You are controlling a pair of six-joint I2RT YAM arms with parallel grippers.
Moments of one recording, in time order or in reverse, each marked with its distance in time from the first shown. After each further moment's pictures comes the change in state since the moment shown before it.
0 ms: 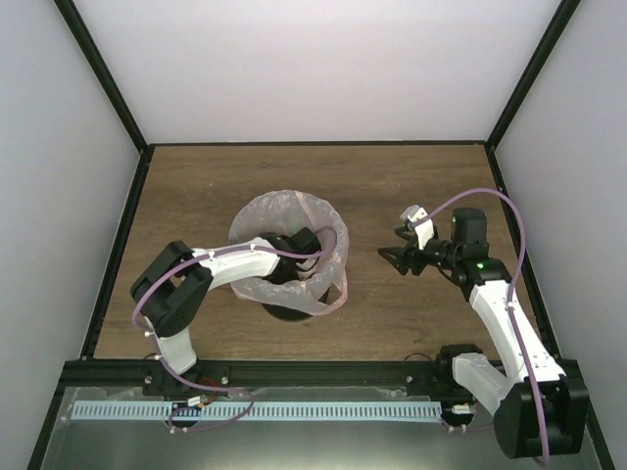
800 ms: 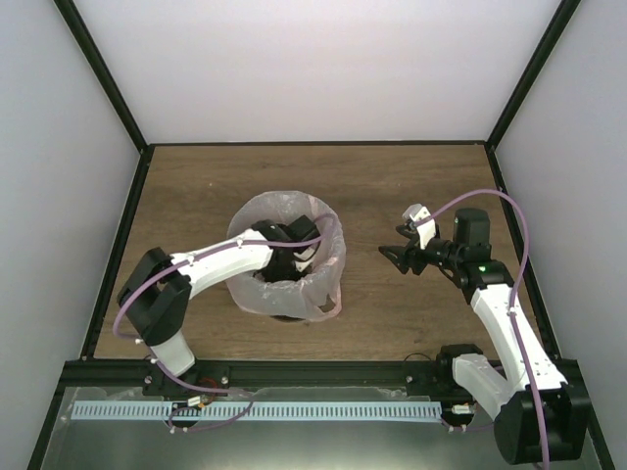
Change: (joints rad) left arm 0.000 -0.098 0.132 -0.203 -0.087 0.010; right arm 0.000 -0.034 0.000 0.015 0.004 0.018
